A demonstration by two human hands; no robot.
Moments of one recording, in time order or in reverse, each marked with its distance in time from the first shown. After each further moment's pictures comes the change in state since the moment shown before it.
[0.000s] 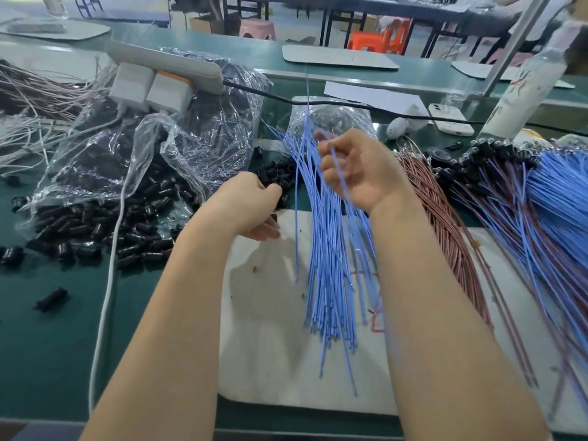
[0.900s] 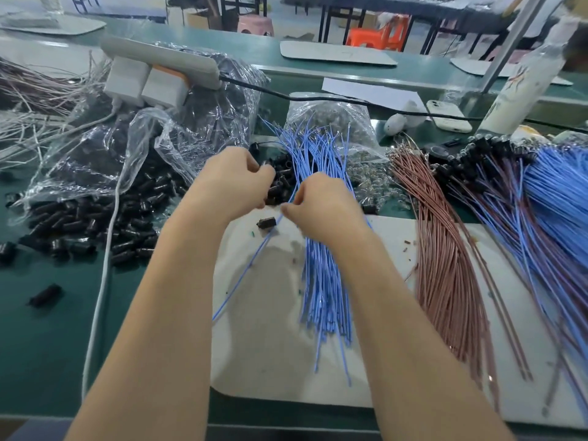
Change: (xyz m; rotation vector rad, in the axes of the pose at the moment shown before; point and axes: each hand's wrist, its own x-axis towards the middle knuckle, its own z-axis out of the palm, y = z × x) left_hand -0.004 0.006 -0.009 0.150 0.249 0.184; right_hand -0.028 0.044 0.035 -1.604 0.270 0.008
